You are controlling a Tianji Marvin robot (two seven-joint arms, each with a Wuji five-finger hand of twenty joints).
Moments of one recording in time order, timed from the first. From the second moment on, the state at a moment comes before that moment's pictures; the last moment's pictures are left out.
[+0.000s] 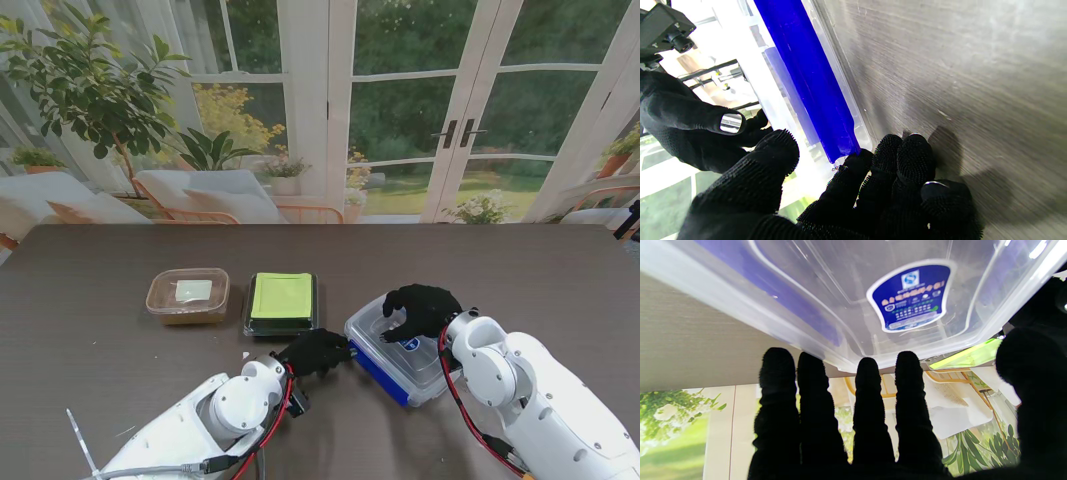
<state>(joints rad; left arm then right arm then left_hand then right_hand) 1.29 -1.25 -0.76 -1.24 0.05 -0.02 0.05 -1.39 -1.04 1.13 -1.50 -0.85 -0.06 0.17 0.70 -0.30 0.56 -0.09 0.75 0.40 0.09 0.13 0.76 0.44 0.54 0.98 0.67 0.48 1.10 0.94 0.30 0.41 1.69 1.05 0.29 -0.62 0.75 -0.07 0.56 -0.12 0.78 0.29 0.63 -0.01 0.60 0.43 0.69 0.25 0.39 0.39 0.52 0.24 1.01 0.57</state>
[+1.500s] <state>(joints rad) 1.38 -1.24 -0.81 -1.32 -0.11 -0.06 0.04 -1.38 -1.03 1.11 -1.51 -0.84 -0.04 0.18 0.77 -0.36 0.65 -0.07 0.54 0.53 0.02 0.06 0.84 0.43 0.19 0.61 0.55 0.47 0.54 0.64 0.12 0.35 1.19 0.74 0.29 -0.62 0.75 -0.07 0.52 -0.11 0.78 0.29 0.58 -0.01 0.62 0.44 0.66 0.31 0.38 0.39 0.51 0.25 1.01 0.57</state>
